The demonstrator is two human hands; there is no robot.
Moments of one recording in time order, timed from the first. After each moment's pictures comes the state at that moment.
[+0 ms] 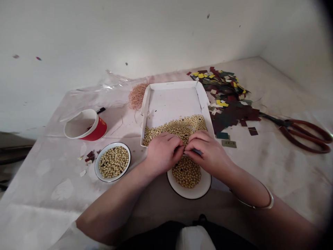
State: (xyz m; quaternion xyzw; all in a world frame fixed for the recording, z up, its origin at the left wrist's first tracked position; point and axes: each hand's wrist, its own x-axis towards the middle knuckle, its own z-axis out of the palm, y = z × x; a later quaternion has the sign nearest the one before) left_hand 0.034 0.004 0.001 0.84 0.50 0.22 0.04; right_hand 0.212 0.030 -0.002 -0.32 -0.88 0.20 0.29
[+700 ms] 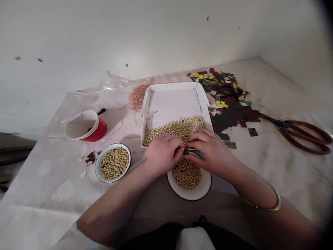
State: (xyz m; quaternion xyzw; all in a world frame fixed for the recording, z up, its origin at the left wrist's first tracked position) left_hand 0.034 0.003 0.004 0.84 0.50 0.21 0.05; right_hand 0.225 0.037 0.000 -0.36 -0.91 0.14 0.16
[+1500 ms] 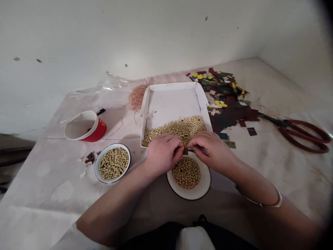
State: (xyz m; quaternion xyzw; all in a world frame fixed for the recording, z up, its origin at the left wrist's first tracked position) left_hand 0.034 0.003 0.003 0.83 0.50 0.22 0.05; right_hand 0.227 0.039 -0.001 -0.37 -0.88 0.21 0.21
